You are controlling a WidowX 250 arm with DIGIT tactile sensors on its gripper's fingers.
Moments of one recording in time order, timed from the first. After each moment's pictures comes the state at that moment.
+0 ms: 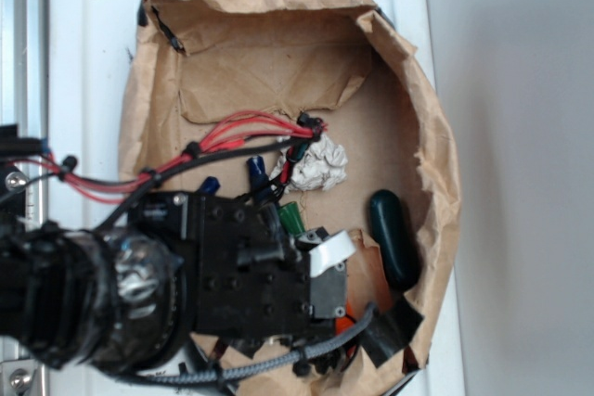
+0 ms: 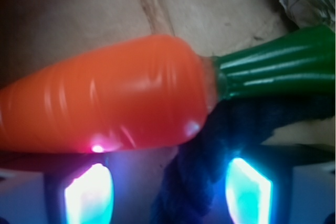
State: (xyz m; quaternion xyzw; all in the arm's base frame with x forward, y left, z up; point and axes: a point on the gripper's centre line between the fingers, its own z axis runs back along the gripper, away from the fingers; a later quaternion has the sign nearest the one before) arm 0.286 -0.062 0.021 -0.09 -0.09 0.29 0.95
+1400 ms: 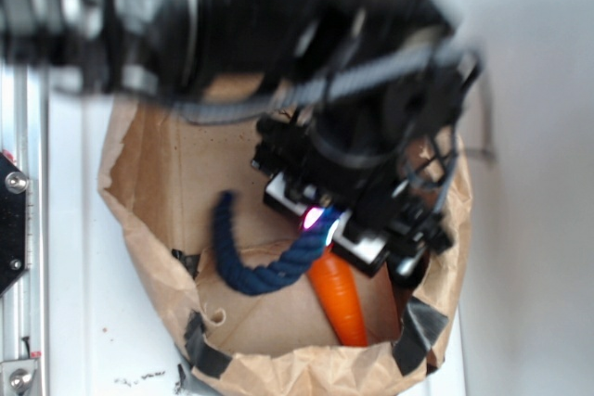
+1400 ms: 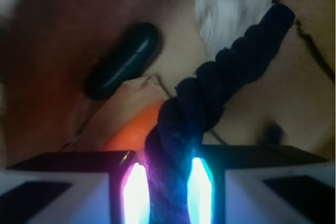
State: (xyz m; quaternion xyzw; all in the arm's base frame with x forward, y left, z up) arm 0.310 0.005 0.136 -0.21 0.01 0.41 0.89
